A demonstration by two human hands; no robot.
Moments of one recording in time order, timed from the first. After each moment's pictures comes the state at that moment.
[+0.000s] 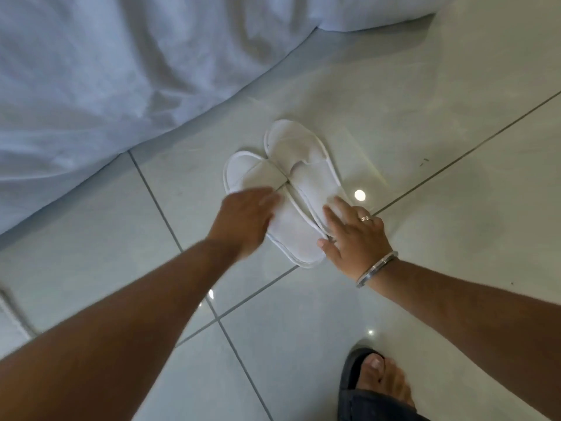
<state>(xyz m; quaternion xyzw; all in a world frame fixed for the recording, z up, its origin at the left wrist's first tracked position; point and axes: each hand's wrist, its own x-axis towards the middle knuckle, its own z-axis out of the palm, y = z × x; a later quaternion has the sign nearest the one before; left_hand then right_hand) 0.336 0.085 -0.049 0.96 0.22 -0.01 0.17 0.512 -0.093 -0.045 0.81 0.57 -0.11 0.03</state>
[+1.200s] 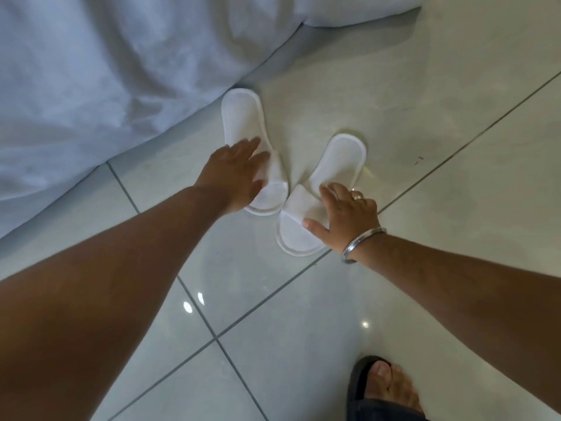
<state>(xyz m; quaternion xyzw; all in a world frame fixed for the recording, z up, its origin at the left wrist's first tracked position) 0.383 0.162 -0.040 0.97 0.21 -0.10 0.11 0.527 -0.044 -0.050 0.85 0.50 -0.15 0.06</state>
